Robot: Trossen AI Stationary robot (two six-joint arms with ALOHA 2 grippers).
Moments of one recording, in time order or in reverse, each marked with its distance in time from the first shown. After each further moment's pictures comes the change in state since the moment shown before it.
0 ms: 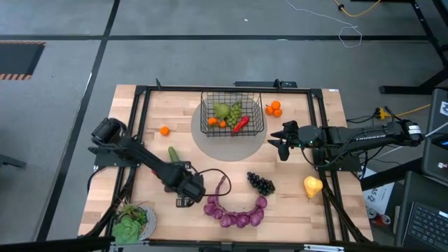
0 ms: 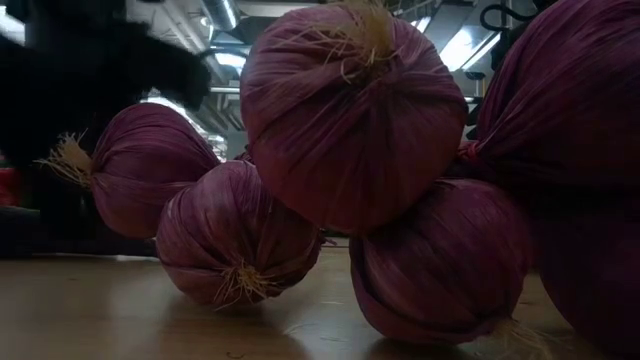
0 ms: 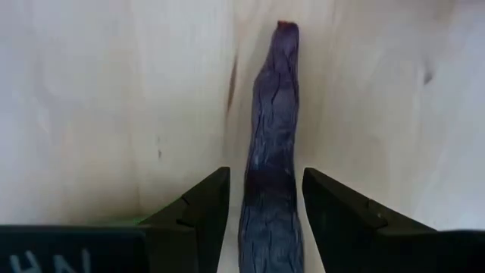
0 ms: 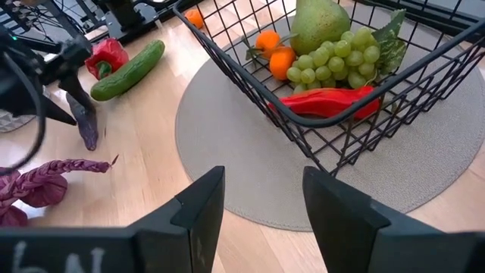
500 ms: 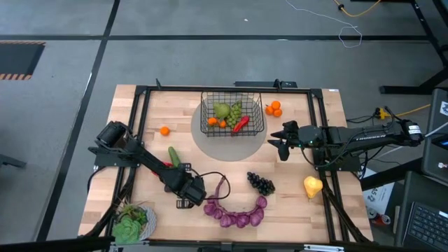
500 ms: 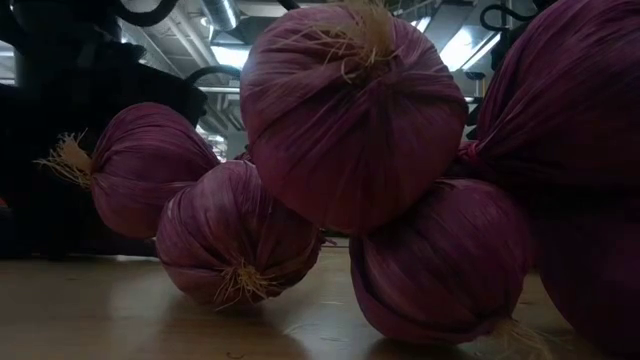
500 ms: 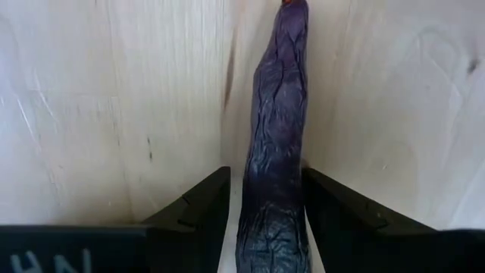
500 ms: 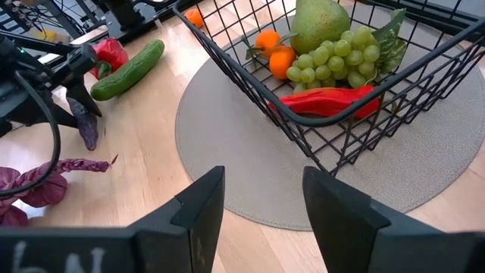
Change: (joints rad) left arm -0.003 0.089 0.004 -0.005 -0.052 -0.008; right arm 0.000 0.000 0.000 -0.001 0.000 0.002
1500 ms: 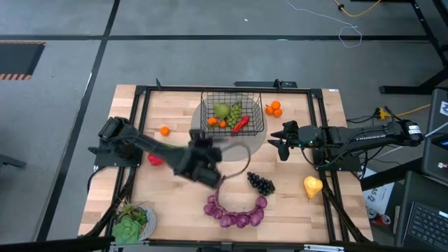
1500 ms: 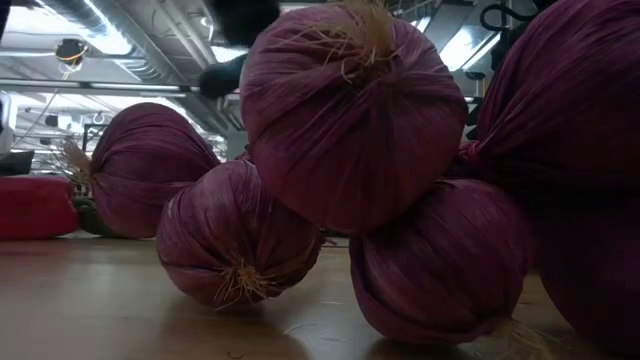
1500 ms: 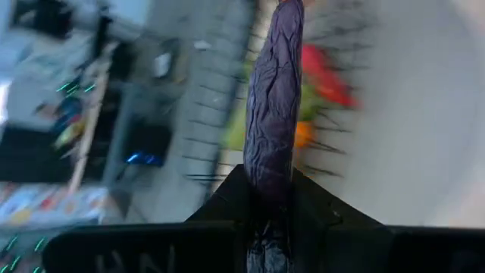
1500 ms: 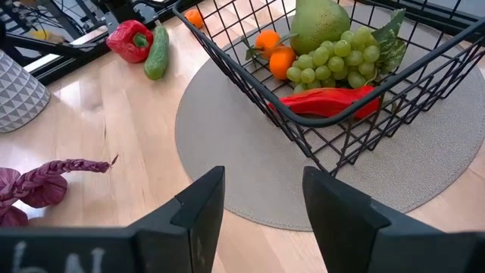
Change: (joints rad) left arm 0.147 -0.041 0.483 -0.448 -0.883 0.157; right arm 0.000 0.000 0.000 0.001 0.000 0.001
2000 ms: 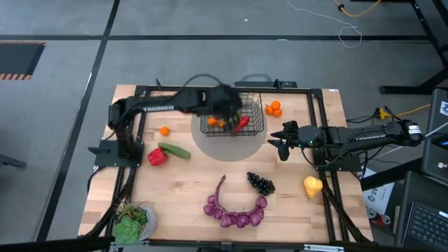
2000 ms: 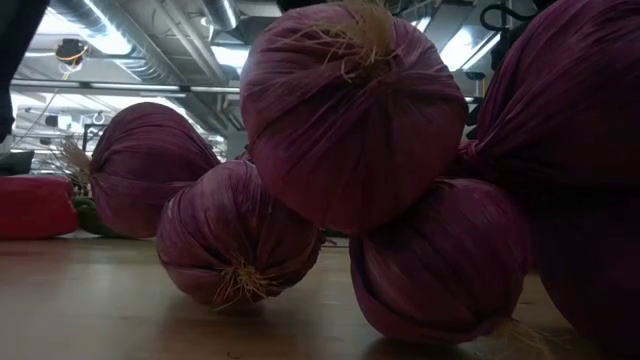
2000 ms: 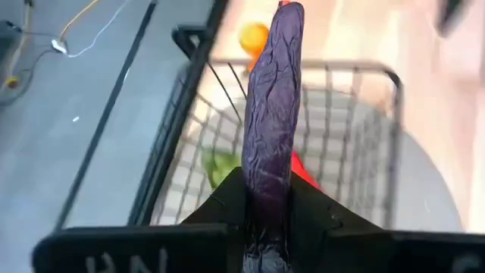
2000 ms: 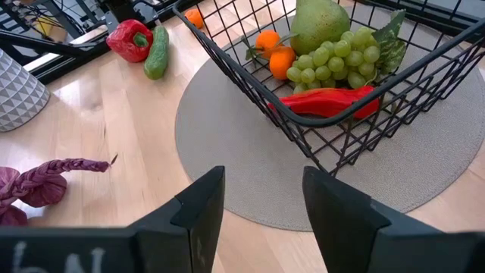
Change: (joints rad) left arm 0.548 0.009 0.146 0.542 0.745 0.548; right arm 0.000 0.000 0.000 -0.001 0.000 -0.004
